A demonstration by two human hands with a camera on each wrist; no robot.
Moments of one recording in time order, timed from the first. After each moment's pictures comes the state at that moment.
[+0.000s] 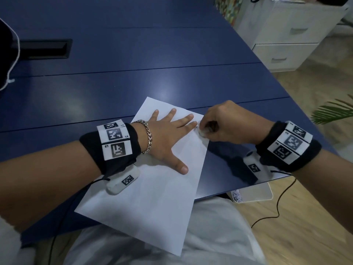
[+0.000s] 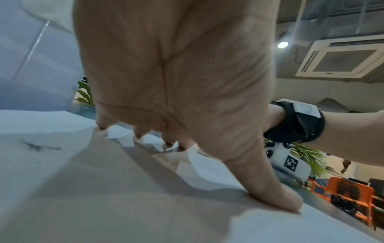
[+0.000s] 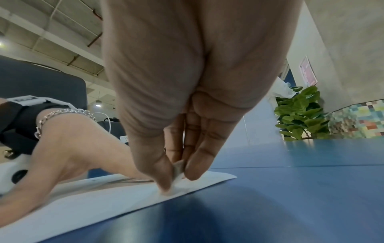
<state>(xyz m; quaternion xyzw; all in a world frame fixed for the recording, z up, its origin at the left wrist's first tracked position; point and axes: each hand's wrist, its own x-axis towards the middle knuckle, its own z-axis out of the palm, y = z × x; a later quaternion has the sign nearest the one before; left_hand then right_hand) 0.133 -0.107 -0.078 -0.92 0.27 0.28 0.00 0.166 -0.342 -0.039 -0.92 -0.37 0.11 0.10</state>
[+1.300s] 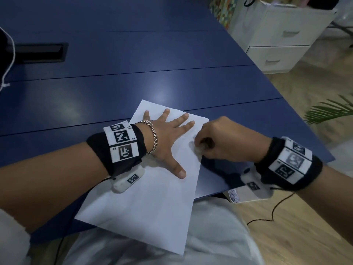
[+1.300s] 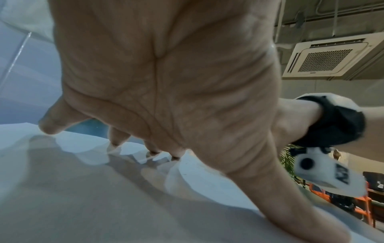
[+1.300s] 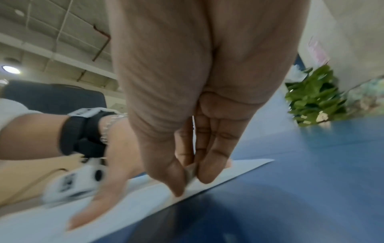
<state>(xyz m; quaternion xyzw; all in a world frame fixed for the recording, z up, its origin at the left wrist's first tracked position) 0.131 -0.118 -0.066 -0.93 0.22 0.29 0.04 0.125 -0.339 -0.037 -0.92 -0.37 0.13 0.08</state>
